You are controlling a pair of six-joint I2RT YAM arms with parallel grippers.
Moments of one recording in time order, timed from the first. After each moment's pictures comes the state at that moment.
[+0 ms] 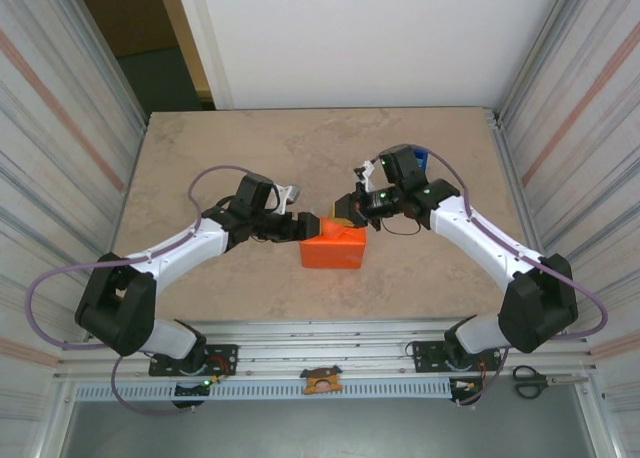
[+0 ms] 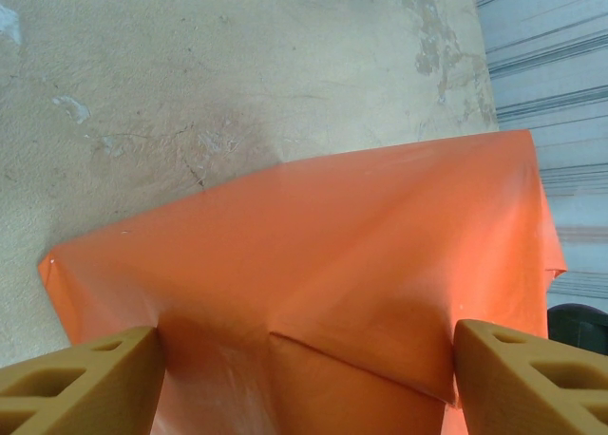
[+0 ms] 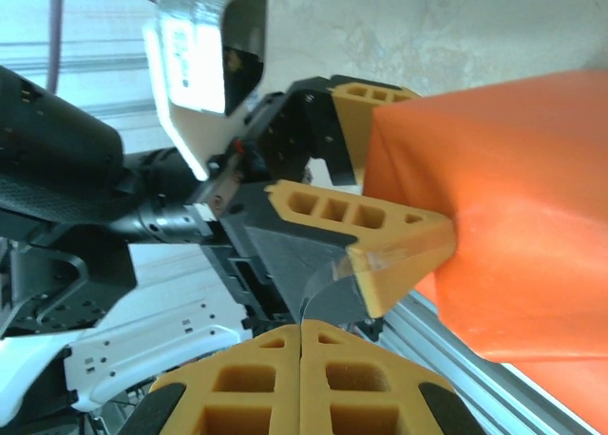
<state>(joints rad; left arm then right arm) -0.55 1.43 0.88 -0.26 0.58 -0.55 0.52 1.41 1.13 -0.48 -0.83 0.93</state>
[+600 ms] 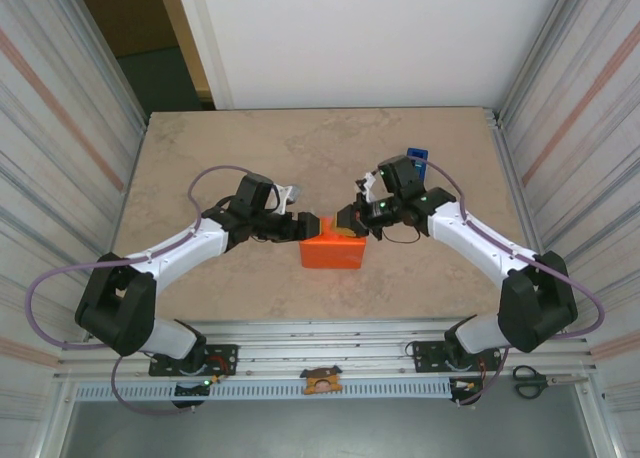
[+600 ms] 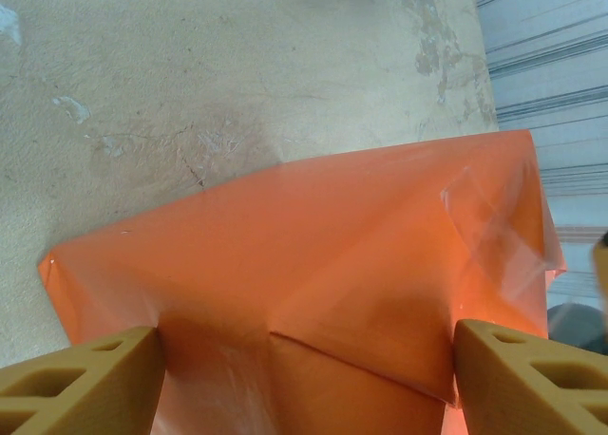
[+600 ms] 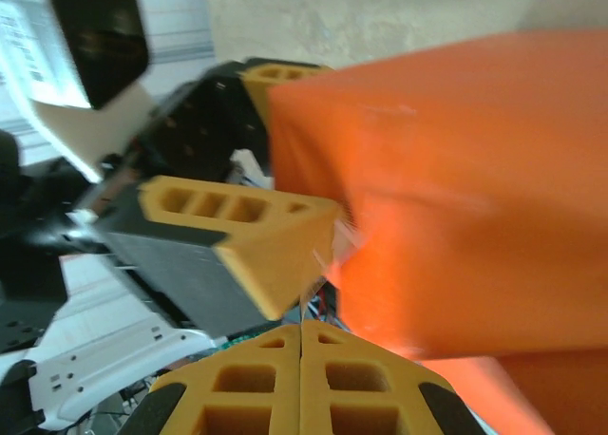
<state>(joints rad) -0.55 1.43 0.88 -0.26 0.58 -0.55 0.52 1.41 1.02 -0.47 -0.82 0.94</state>
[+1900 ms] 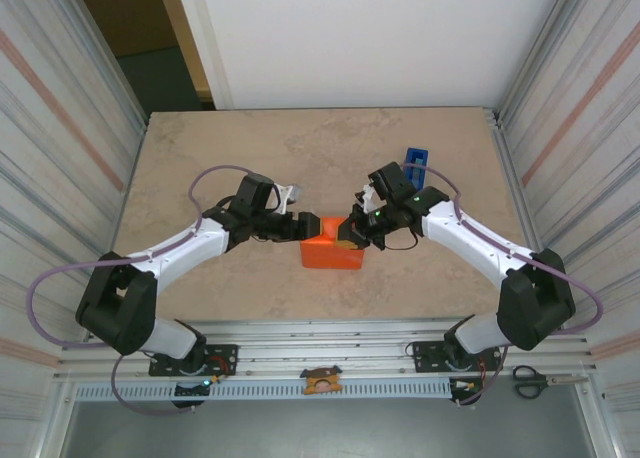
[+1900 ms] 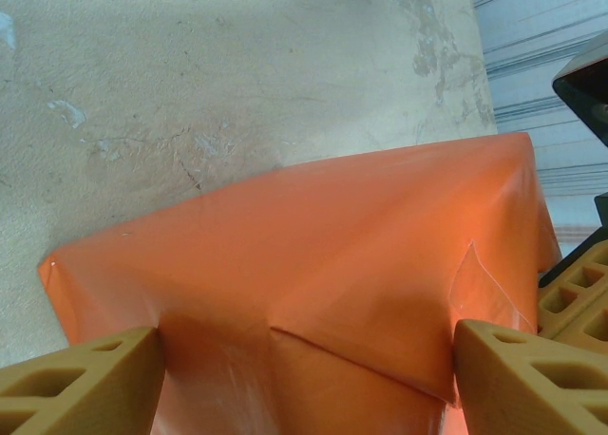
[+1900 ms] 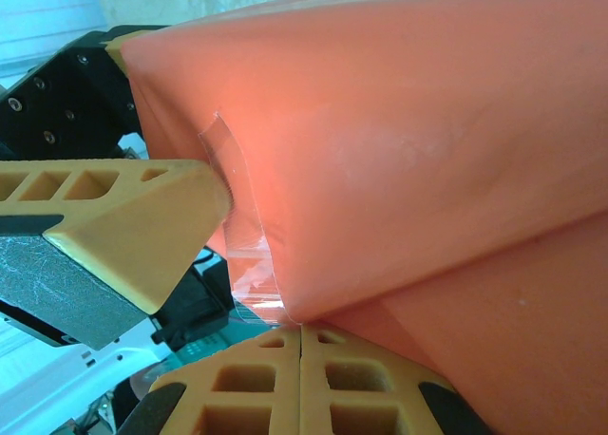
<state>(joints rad) -0.55 1.44 0.88 -0.25 0.58 -0.55 0.58 1.43 1.07 -0.67 -0.68 0.92</state>
